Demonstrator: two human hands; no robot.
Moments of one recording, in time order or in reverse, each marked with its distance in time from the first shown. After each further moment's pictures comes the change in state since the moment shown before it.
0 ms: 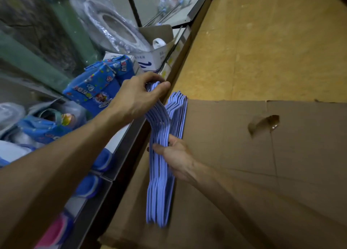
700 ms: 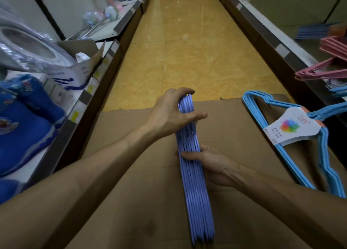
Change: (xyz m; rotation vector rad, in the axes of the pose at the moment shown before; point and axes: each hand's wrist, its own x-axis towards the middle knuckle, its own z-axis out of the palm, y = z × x) left_hand -0.022 0.188 0.138 -0.219 -0.289 0.340; right_hand -0.144 -0.049 -0.232 0.176 0.147 0.128
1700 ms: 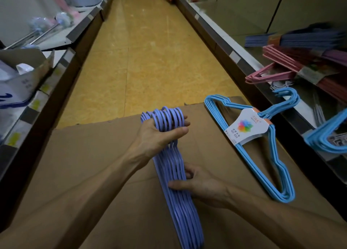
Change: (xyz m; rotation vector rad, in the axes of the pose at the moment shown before) left_hand 0.005 0.023 0.070 -0.741 -0.111 -0.071; right_hand -0.037 0.017 -0.062 -0.292 0.098 0.005
